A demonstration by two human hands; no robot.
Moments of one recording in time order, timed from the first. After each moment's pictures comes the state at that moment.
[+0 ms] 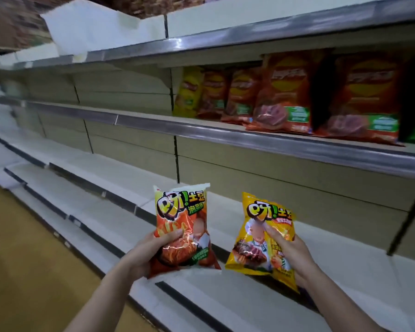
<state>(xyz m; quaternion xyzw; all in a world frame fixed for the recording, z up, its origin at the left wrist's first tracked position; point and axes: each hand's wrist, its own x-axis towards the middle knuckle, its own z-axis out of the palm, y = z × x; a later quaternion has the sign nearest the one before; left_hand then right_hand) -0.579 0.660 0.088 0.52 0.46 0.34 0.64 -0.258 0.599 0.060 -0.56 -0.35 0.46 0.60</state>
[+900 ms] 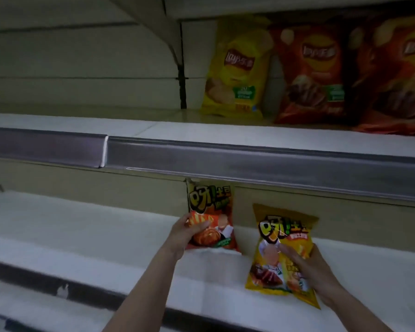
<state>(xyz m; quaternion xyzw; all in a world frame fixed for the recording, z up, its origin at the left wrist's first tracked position) -0.605 1.154 0.011 0.54 0.37 0.30 0.69 -0.400 0.923 0.013 -0.68 -0.27 0.31 0.60</state>
